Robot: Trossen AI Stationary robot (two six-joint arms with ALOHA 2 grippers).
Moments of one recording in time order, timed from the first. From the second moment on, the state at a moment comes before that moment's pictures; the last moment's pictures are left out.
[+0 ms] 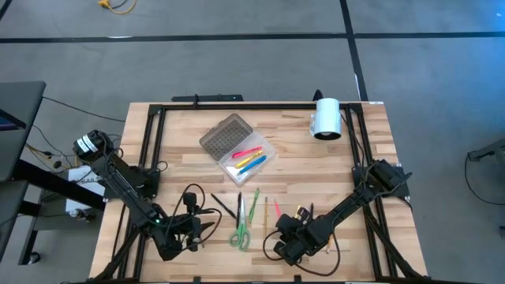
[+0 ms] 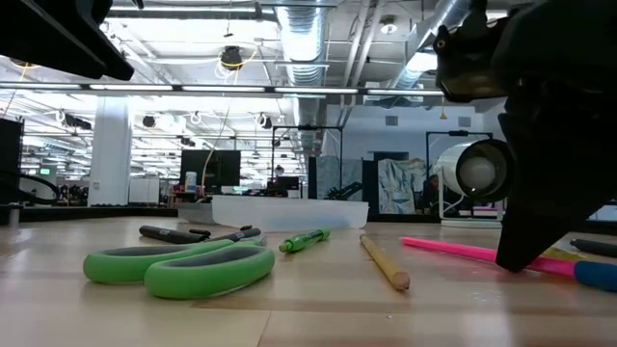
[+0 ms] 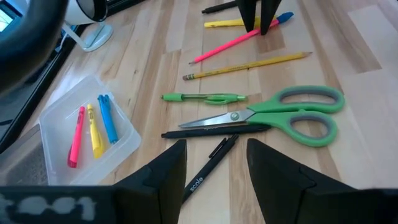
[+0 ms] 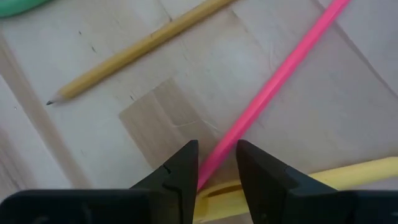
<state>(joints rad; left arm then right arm) -0.88 1.46 0.79 -0.30 -0.90 -0.46 0.67 2.02 1.28 -0.65 0.35 1.21</state>
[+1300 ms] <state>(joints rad) -0.88 1.46 0.79 -0.30 -0.90 -0.46 0.67 2.02 1.28 -0.67 0.39 1.17</state>
